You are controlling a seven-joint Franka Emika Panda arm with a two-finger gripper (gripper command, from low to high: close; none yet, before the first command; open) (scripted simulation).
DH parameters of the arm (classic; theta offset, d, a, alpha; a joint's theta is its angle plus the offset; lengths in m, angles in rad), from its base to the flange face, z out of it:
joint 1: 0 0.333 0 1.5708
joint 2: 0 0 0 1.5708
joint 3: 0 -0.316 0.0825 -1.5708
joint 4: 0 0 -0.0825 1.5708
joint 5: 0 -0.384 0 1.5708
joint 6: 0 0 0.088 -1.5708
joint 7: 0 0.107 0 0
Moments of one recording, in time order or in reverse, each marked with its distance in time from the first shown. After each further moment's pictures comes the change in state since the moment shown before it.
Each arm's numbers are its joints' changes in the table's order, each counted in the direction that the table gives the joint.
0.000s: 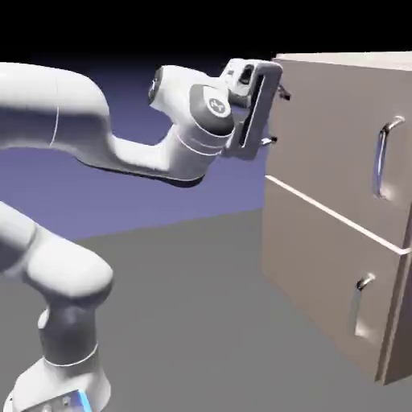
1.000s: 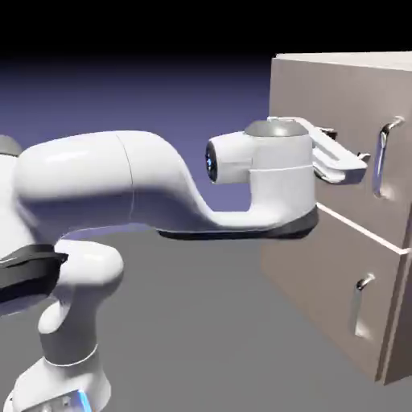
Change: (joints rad) arm 0.499 0.187 0.562 0.317 1.305 0.014 -0.501
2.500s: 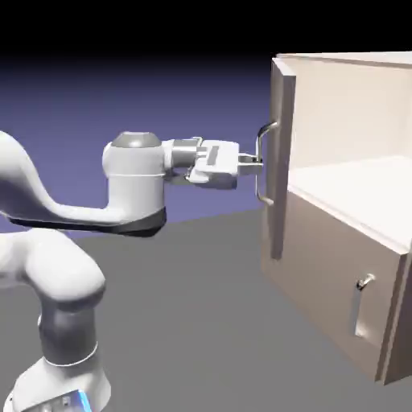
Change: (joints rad) arm -0.812 0.261 -0.865 -0.787 -0.757 0.600 -0.262
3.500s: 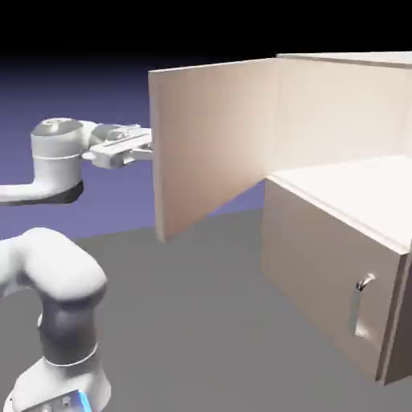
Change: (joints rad) arm 0.031 -0.001 -1.071 0.122 -1.146 0.788 -0.114
